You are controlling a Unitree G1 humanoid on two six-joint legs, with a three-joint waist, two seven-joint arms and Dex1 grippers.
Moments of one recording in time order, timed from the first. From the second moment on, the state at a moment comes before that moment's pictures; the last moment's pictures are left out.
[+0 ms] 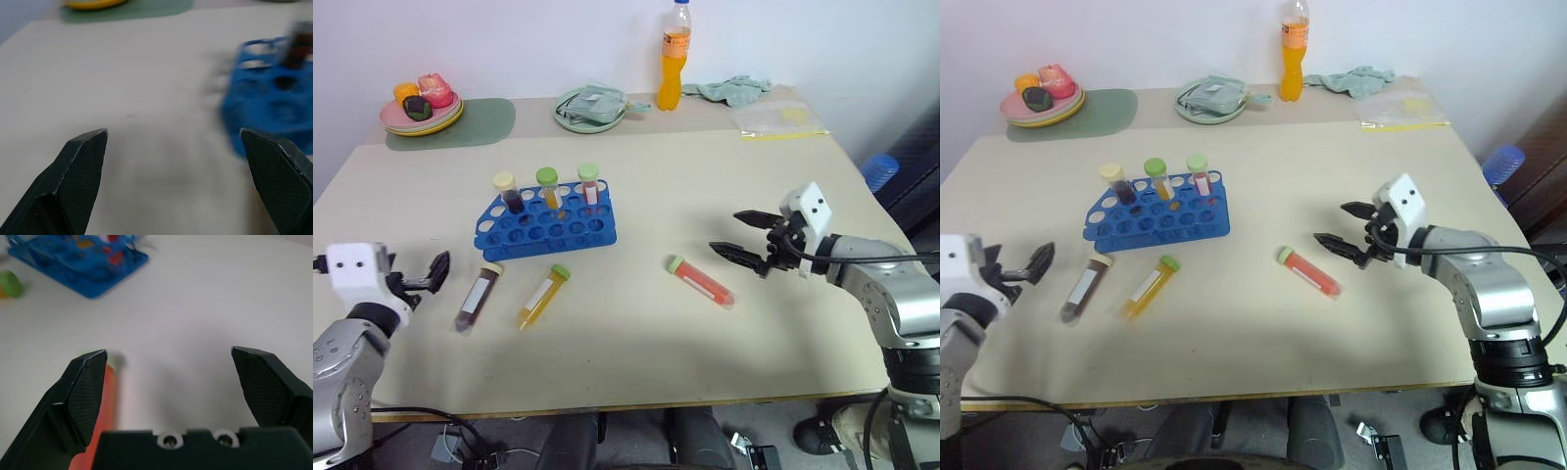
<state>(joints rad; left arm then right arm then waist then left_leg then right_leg) 0.08 0.51 0.55 -0.46 -0.47 0.67 -0.29 -0.41 -0.75 -0.06 -0.24 0.45 0.74 0.84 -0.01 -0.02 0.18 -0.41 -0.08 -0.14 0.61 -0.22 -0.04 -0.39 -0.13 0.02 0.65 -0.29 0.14</state>
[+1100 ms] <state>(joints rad) 0.17 0.70 -0.06 -0.68 -0.40 0.45 -0.76 -0.94 -0.70 0.44 -0.08 0.61 1.61 0.58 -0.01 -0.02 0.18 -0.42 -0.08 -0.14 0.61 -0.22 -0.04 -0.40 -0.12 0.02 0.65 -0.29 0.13</state>
